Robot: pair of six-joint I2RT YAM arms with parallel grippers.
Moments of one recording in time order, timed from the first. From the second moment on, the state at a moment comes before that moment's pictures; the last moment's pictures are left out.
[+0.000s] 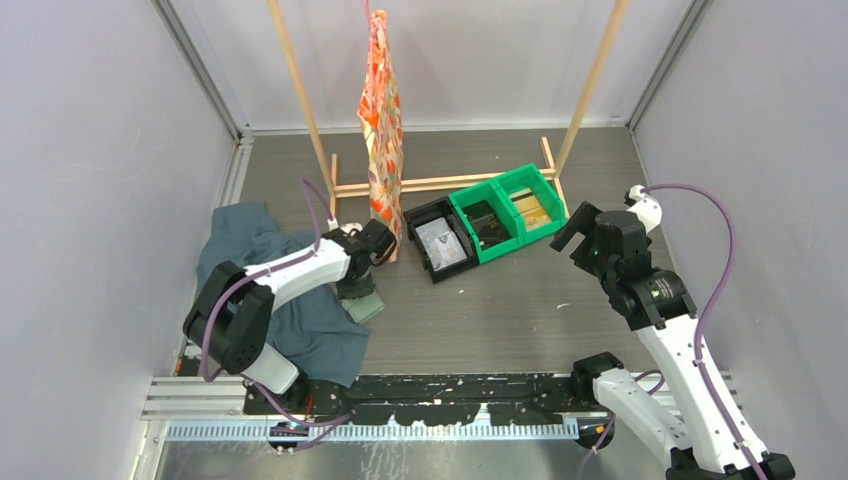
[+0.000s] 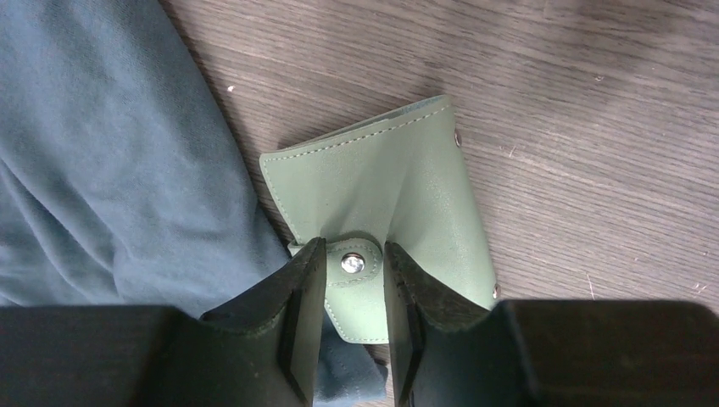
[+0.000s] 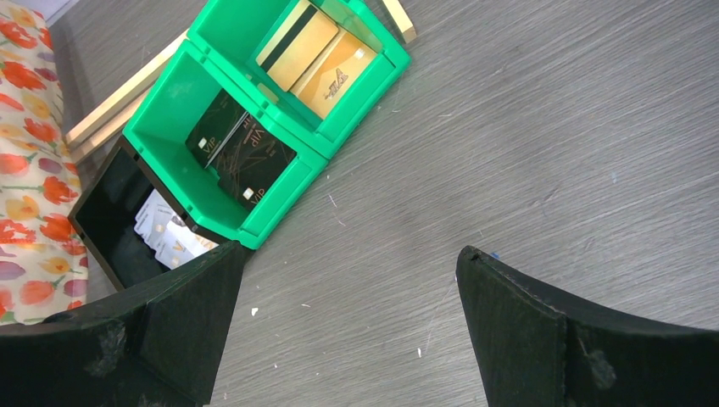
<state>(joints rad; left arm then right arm) -0.63 1.53 0.91 -0.79 -0.39 -0.85 0.28 0.75 0.94 -0.82 0.36 0.68</state>
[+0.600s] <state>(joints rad) -0.63 1.54 0.91 -0.78 -0.40 -0.84 0.28 0.75 0.94 -0.83 0.36 0.68</state>
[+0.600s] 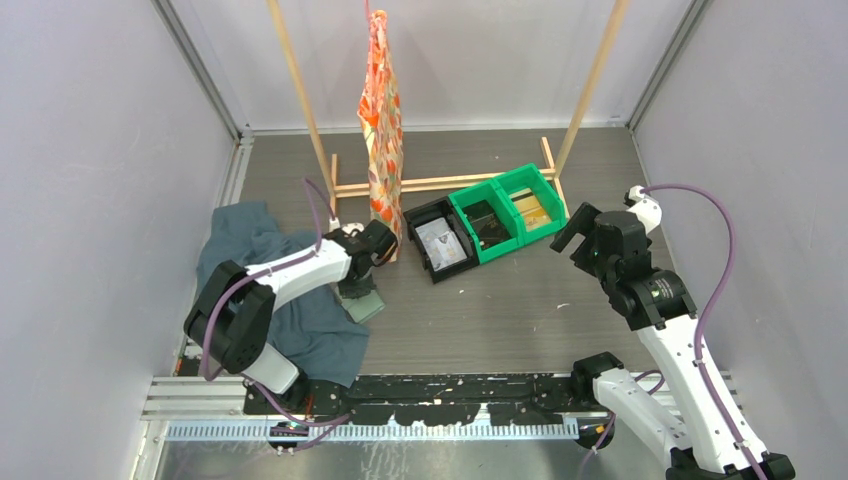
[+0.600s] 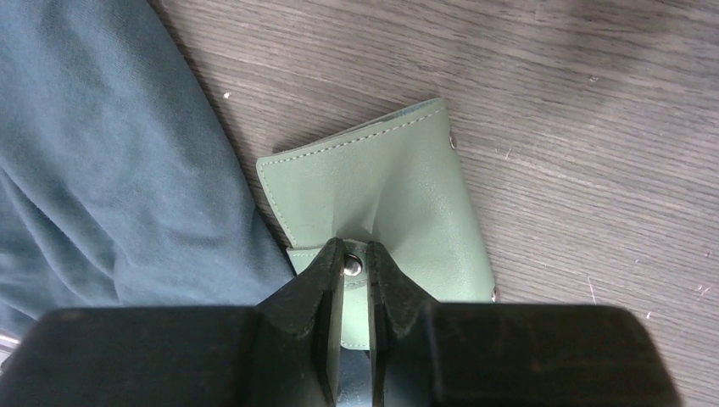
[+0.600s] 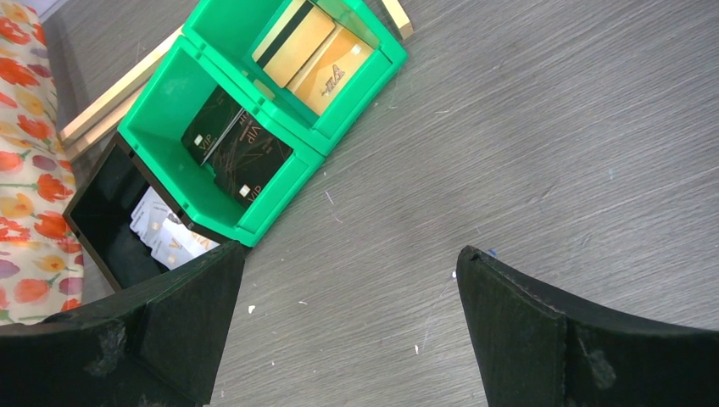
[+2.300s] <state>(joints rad) -0.69 1.44 0.82 -0.78 -0.34 -0.92 0.28 0.73 0.90 -0.84 0.27 0.70</state>
